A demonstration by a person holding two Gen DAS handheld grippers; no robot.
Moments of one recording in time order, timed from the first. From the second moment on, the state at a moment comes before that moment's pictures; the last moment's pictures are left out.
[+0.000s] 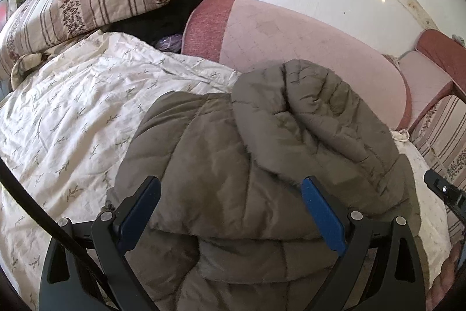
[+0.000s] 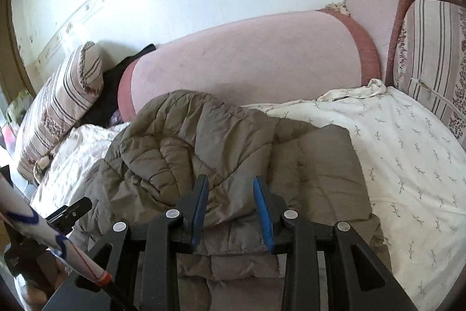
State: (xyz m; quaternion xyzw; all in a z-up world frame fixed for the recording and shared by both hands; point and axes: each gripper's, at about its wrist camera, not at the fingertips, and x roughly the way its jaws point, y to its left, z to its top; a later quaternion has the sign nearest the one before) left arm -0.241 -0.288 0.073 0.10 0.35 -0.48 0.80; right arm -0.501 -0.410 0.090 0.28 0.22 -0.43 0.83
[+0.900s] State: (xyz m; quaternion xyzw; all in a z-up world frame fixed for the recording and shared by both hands) left arm -0.297 -0.276 0.074 0.18 0.31 -0.47 0.81; right arm -0.531 -0.373 0.086 0.31 0.25 -0.43 0.81
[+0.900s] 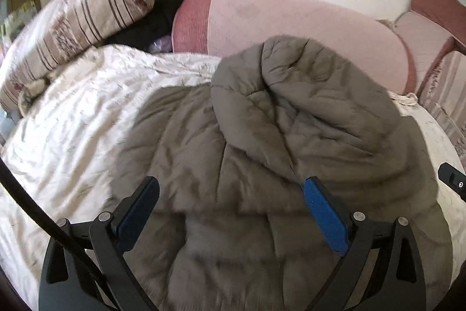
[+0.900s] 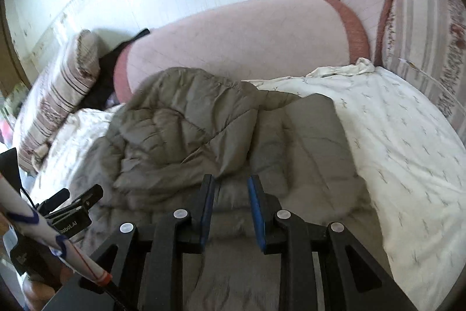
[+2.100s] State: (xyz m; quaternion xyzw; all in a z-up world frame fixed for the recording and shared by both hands) left arm -0.359 -0.027 -0.007 0.24 0.31 -0.39 0.83; right arm -0.600 -0.147 0.000 0.24 0.36 -0.43 0.79
